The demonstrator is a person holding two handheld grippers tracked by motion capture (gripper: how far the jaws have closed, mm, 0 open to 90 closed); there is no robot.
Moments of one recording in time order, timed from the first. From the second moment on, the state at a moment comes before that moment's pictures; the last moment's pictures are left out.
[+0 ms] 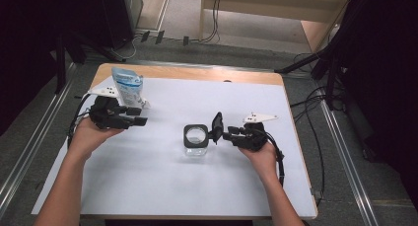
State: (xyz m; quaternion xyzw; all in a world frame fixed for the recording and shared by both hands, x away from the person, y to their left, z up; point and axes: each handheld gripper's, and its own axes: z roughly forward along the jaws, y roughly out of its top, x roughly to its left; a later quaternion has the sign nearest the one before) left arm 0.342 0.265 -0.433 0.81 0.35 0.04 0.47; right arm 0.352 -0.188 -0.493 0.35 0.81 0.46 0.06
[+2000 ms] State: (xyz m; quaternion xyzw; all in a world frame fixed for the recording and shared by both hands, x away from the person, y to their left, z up) left arm 0.433 0.331 -0.425 0.78 0.41 0.06 0.47; right arm 0.341 -0.190 -0.498 0.37 0.81 0.45 0.05
